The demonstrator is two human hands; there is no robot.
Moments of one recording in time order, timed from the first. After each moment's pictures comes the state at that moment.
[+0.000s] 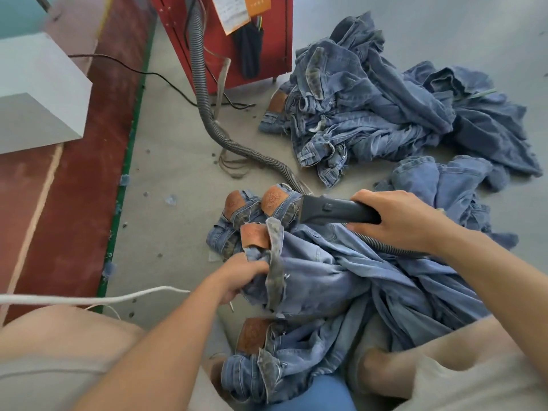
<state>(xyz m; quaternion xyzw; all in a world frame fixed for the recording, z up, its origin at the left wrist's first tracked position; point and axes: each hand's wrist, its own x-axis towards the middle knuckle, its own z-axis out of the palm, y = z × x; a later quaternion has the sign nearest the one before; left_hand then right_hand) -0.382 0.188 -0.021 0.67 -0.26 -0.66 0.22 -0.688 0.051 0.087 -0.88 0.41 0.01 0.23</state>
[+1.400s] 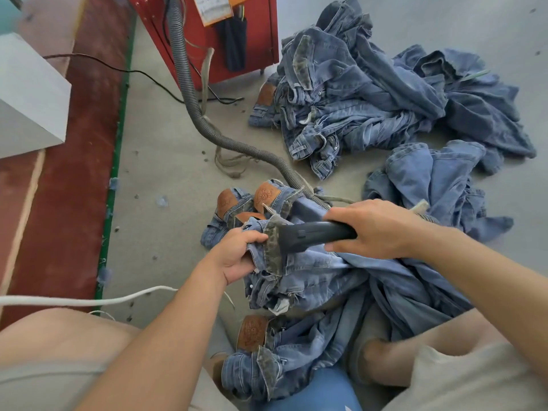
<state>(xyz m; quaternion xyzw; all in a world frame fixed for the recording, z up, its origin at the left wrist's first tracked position) -0.394 0.150 0.010 0.50 -0.06 -0.77 0.39 -0.664 0.073 0.092 -0.90 0.34 0.09 0.25</state>
